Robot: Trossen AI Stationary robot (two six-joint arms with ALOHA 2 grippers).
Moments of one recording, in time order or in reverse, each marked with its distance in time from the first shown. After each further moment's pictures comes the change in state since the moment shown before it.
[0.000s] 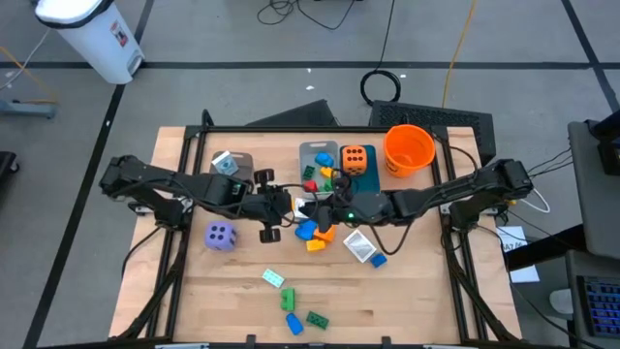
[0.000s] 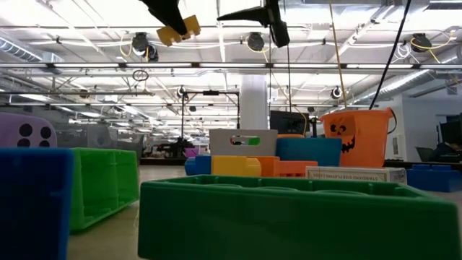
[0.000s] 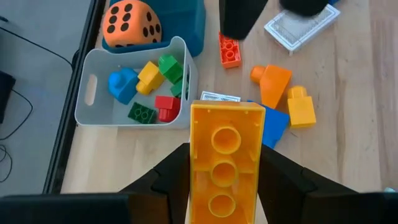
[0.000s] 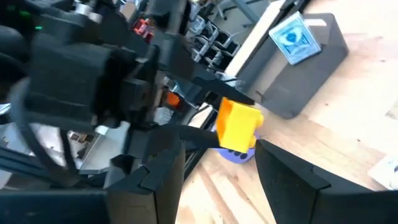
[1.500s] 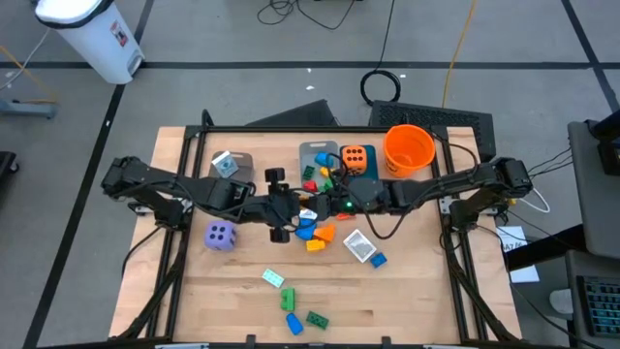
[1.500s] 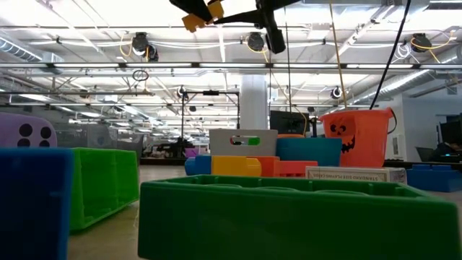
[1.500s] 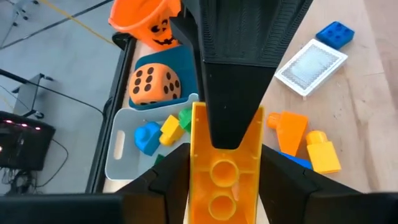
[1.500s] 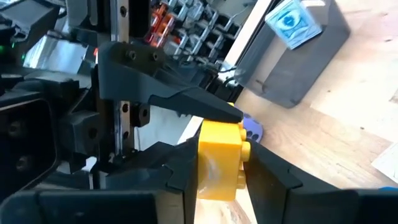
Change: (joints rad) left arm -0.021 0.019 0.000 0.213 -0.102 0.182; right arm -0.086 -0.002 0.002 -0.027 -0.162 0.060
